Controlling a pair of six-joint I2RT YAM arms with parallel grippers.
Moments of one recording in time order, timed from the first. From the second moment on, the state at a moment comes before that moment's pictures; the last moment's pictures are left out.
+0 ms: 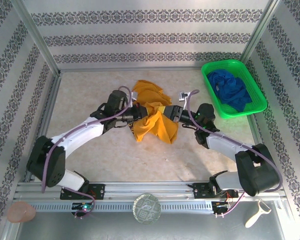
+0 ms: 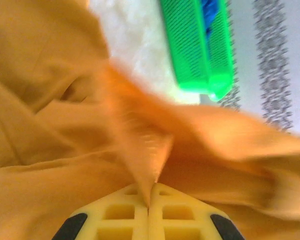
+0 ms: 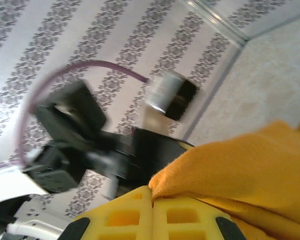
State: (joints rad) left arm -0.51 1.44 0.98 -0.07 0.49 -0.90; right arm 0.36 1.34 0.54 0.87 -0.83 1.04
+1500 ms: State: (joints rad) left arm -0.40 1.29 0.87 0.32 0.70 -1.07; right arm 0.49 1.49 0.98 0.00 -0.43 0.52
